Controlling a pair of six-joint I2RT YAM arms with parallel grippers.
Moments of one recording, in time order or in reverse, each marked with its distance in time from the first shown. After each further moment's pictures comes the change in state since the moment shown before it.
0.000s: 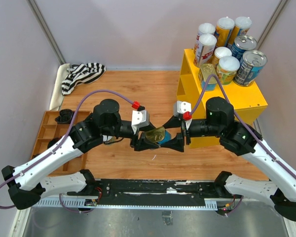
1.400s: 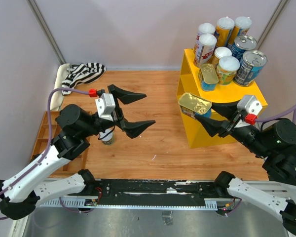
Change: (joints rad) left arm 0.046 -0.145 -0.014 0.462 -0.293 -0.129; right arm 0.000 -0.309 0.050 0.082 0.602 0.038
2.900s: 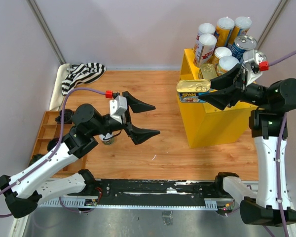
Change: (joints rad) left arm 0.019 0.036 -0.114 0.057 0.165 -0.120; right arm -0.877 0.341 0.120 0.563 -1.261 0.632
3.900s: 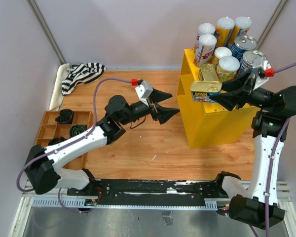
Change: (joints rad) left arm 0.002 0.326 -0.034 0.381 -0.180 -0.101; right arm -0.268 -0.008 -0.170 0.159 -0.106 0.024
